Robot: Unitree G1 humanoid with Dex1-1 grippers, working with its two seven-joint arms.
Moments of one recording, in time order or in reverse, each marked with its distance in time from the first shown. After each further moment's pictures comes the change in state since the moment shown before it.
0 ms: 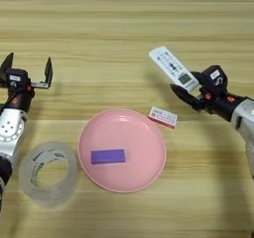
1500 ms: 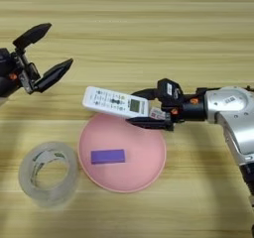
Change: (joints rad) left arm 0.101 0.190 -0.134 -0.790 -0.668 0.592 -1.140; right arm -0.081 -0.067 0.238 -0.156 0.042 -0.032 0.491
